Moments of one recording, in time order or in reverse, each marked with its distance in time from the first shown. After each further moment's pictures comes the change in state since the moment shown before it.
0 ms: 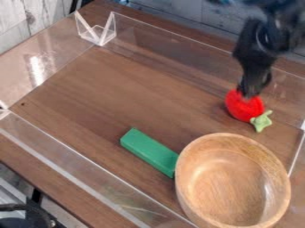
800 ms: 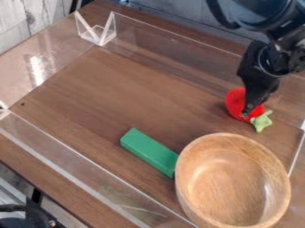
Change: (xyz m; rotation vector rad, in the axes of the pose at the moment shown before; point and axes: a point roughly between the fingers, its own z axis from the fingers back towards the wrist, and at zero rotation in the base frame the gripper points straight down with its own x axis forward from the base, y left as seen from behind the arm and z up) arm -0.025 0.020 -0.049 0.080 0.023 -0.128
